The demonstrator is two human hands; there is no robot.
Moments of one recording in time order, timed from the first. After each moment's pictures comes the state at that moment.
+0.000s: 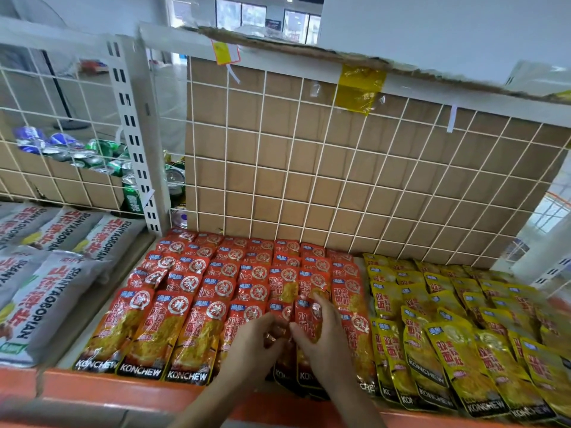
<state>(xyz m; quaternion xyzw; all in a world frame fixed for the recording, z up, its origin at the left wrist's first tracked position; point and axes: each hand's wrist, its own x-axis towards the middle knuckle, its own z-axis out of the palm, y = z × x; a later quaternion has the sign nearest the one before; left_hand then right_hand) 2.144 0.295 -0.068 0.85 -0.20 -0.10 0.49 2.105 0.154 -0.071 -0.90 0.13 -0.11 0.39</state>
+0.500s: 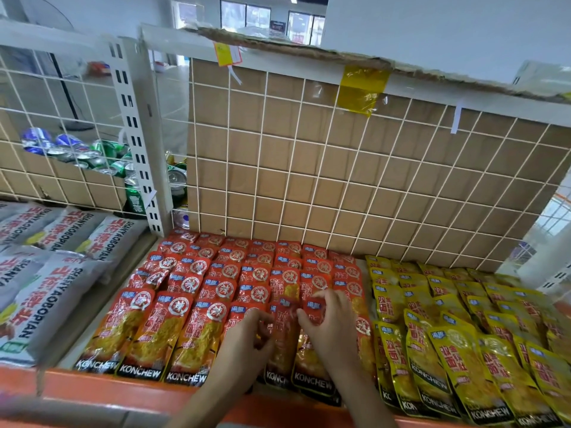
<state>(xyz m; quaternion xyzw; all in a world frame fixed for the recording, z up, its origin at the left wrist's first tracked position) 2.145 0.306 -0.071 0.85 -0.15 -0.08 0.49 2.132 0.141 -0.074 -0.93 0.14 -0.20 0.28</state>
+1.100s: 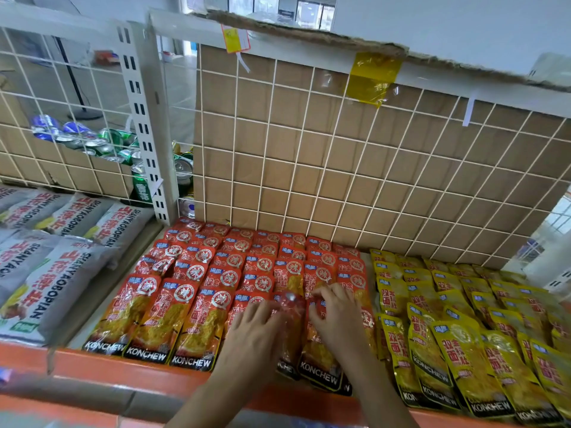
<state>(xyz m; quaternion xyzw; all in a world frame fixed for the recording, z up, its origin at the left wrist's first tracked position) 2.135 0.302 -0.088 0.91 -0.30 0.19 0.22 2.135 0.126 -0.074 -0.97 0.08 -0.12 0.17</state>
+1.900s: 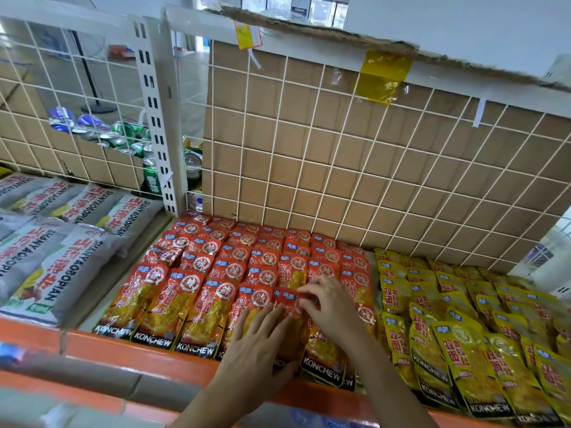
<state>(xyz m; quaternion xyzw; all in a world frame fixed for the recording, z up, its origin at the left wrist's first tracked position) 2.115 0.307 -0.102 0.94 -0.32 0.09 0.12 2.144 0.128 -0.054 -0.98 -0.02 -0.04 0.18</state>
